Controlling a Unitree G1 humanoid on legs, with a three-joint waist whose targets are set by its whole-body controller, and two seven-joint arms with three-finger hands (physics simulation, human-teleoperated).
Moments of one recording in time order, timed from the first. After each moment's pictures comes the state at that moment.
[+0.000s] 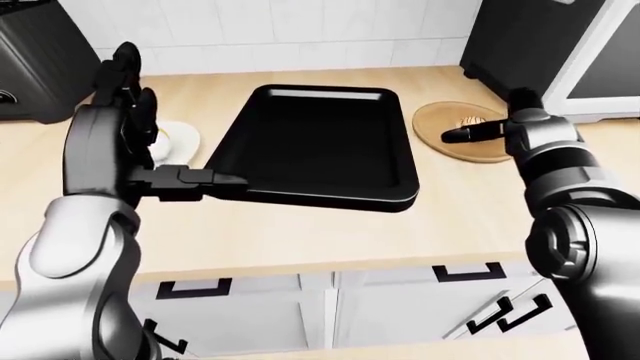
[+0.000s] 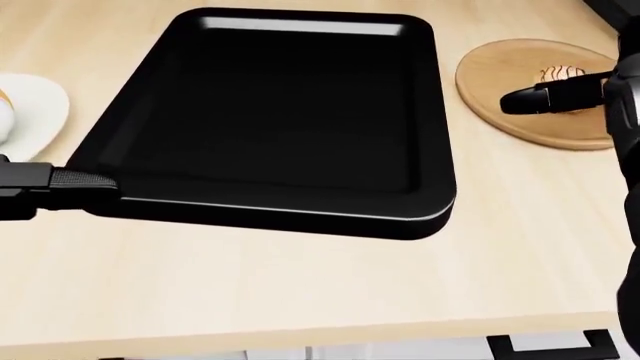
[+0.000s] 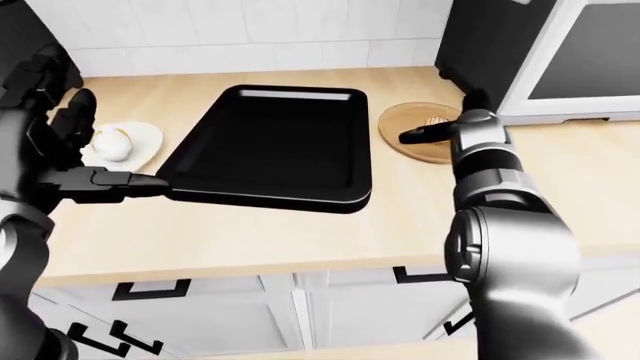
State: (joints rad) left arm -0.54 0.35 0.28 -0.83 -0.02 1.19 -0.09; right arm -1.35 -0.53 -0.21 1.36 -0.31 0.45 -0.11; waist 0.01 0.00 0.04
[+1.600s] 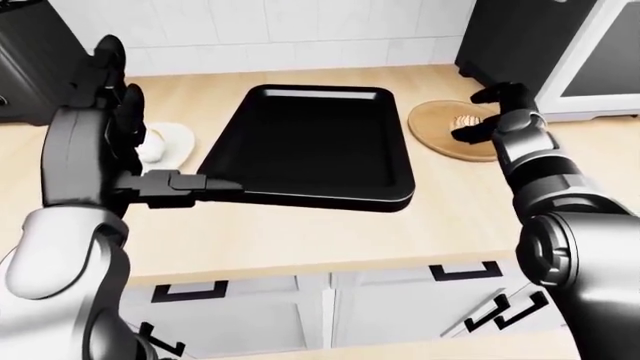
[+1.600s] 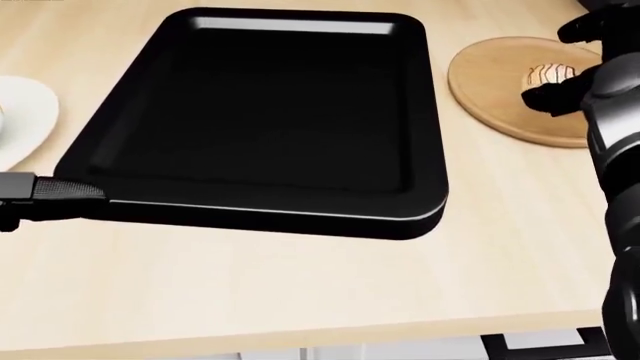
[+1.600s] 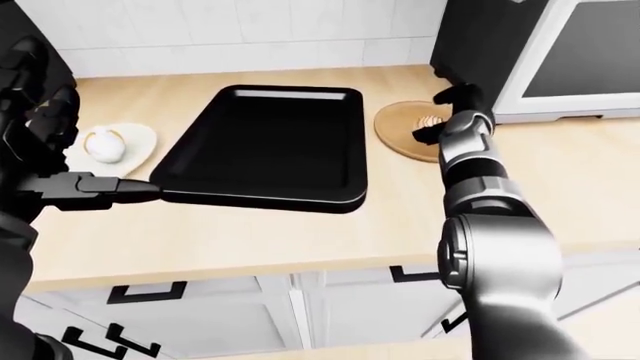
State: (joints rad) left arm -0.54 0.35 0.29 -0.92 0.02 1.24 -0.12; right arm -1.32 -0.50 -0.14 1.37 -0.51 0.30 -0.17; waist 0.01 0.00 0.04
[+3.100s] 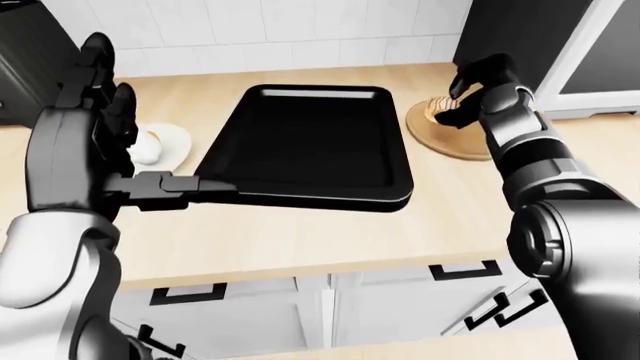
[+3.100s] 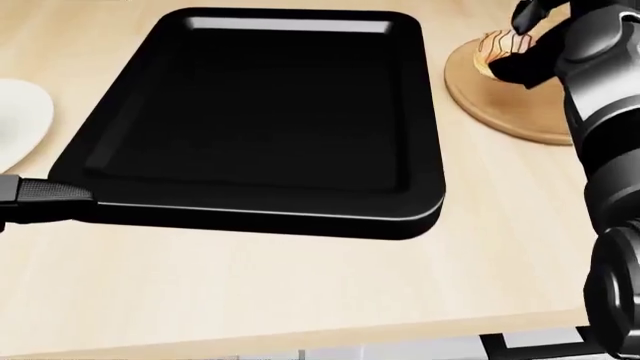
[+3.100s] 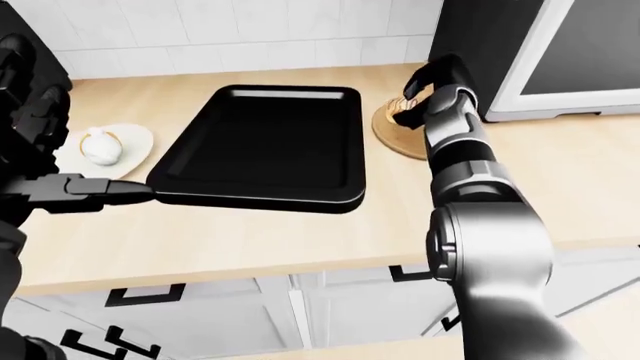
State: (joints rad) left arm -0.54 0.37 0.32 -0.95 -0.01 1.27 -0.12; right arm -1.40 -0.45 -0.11 1.35 -0.57 0.24 -0.12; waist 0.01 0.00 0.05
